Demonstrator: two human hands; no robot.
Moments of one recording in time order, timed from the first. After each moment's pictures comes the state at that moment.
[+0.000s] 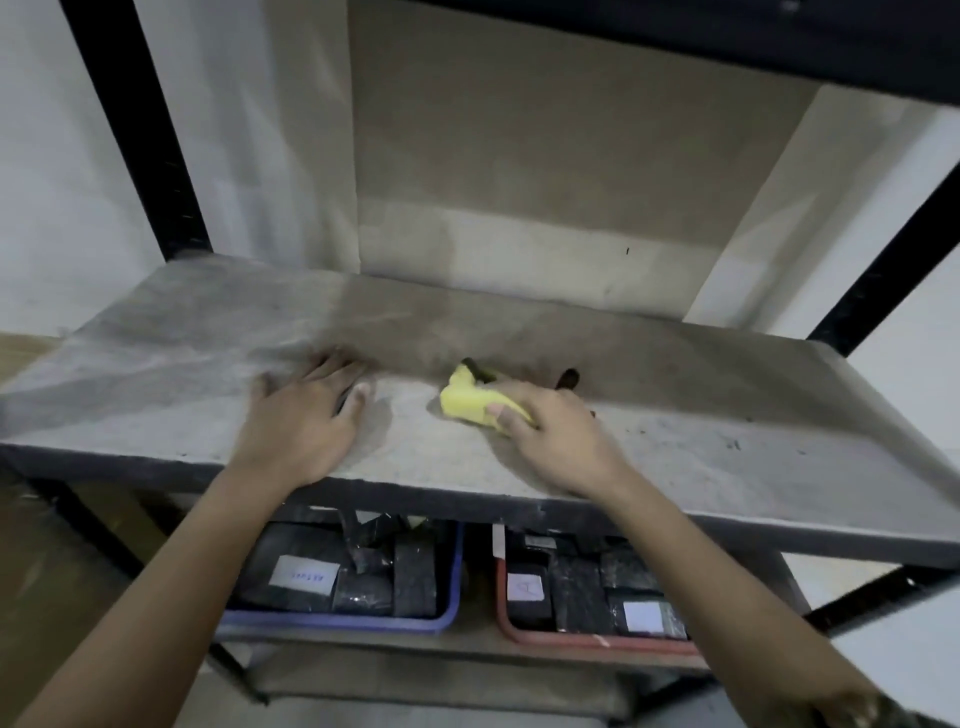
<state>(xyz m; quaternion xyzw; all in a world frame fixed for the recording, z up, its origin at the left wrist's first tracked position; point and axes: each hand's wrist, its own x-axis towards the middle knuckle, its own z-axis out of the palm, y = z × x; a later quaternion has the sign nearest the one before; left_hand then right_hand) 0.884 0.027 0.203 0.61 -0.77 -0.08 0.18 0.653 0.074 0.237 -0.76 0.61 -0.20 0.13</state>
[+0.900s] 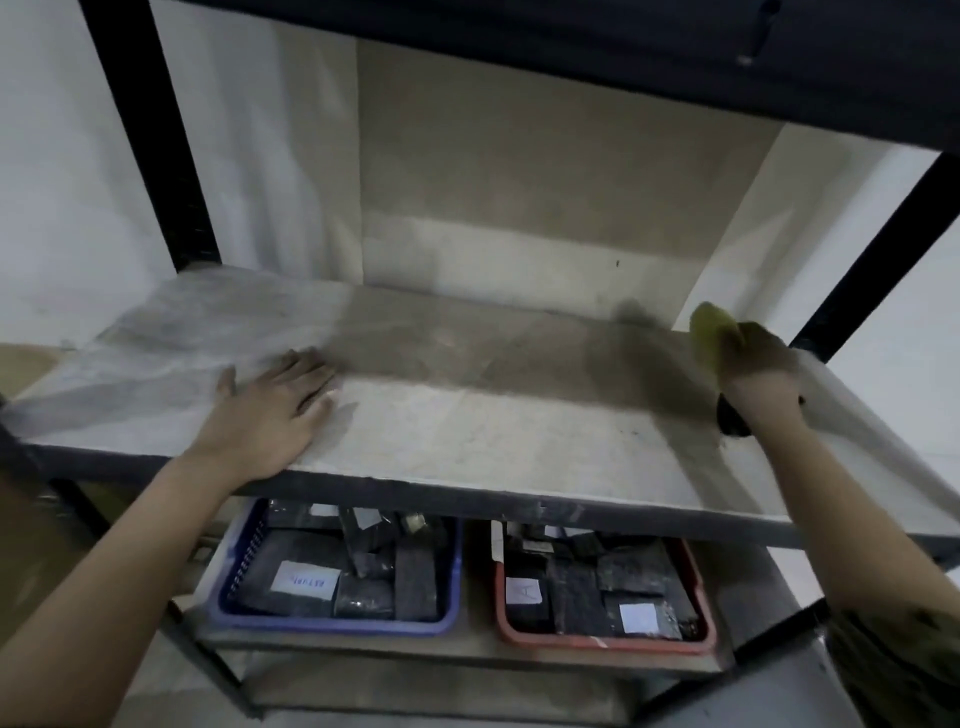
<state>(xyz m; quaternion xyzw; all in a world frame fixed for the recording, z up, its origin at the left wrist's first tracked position) 0.932 0.016 0.200 0.60 -0.79 -0.07 0.10 0.487 0.054 0.265 -0.46 0.83 -0.30 -0.02</state>
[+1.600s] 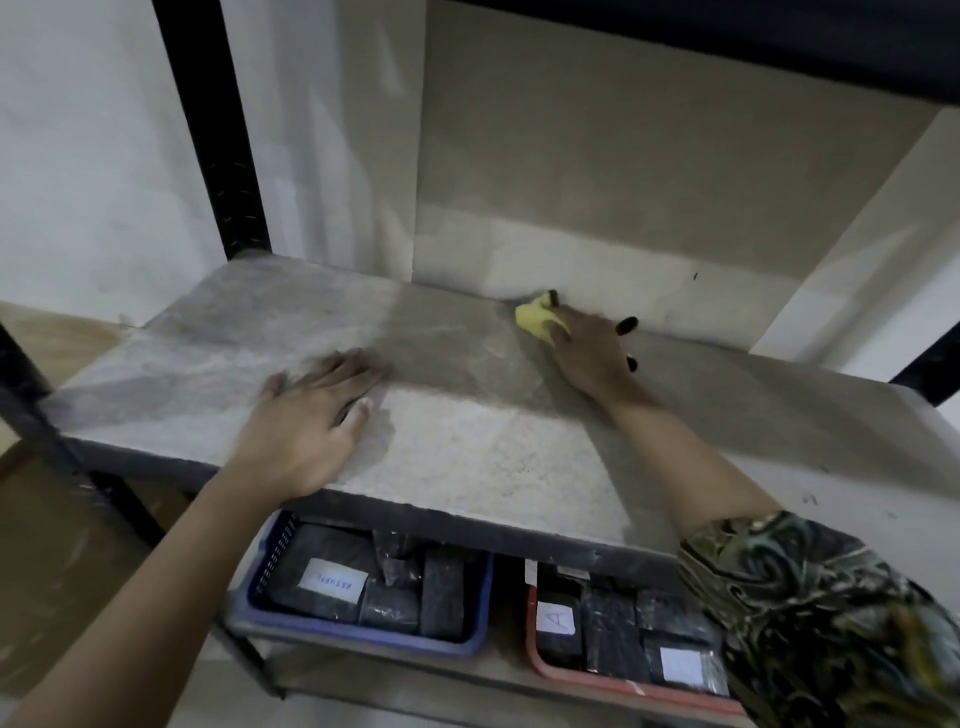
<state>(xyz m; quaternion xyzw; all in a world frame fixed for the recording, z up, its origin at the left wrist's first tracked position) 0.931 0.012 0.193 0.61 -0.77 -0.09 0.16 0.640 -0.075 0.223 -0.73 0.65 -0.20 0.03</state>
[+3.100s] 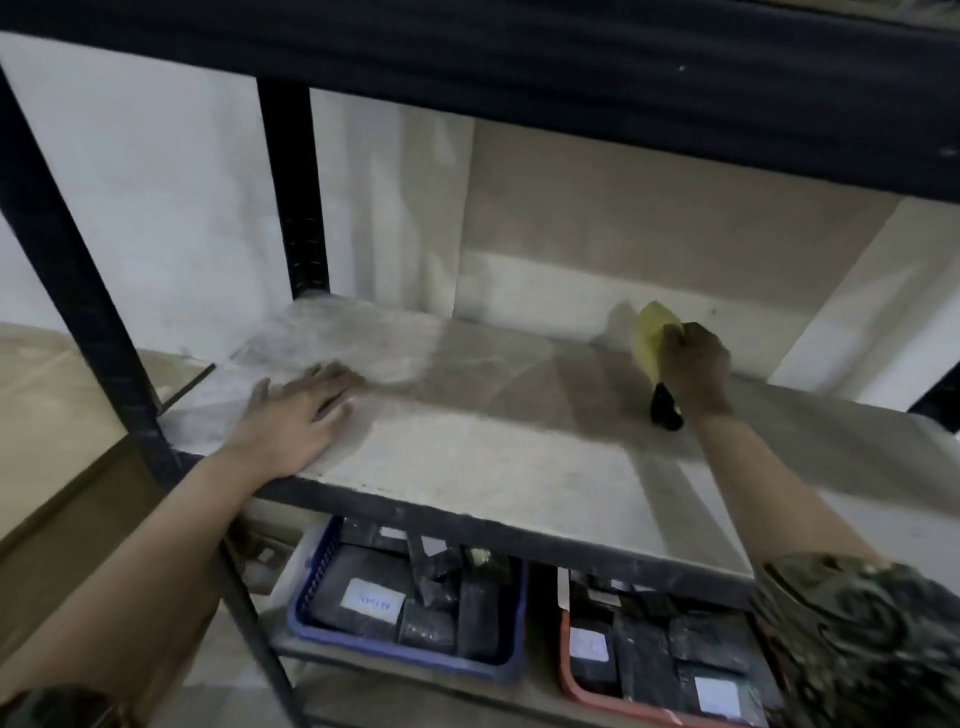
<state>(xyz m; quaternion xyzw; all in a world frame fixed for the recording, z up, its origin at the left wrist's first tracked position) 1.007 -0.003 0.201 0.63 -0.76 -0.09 0.14 0.611 -0.044 0.262 -0.50 0.77 -0.39 0.05</state>
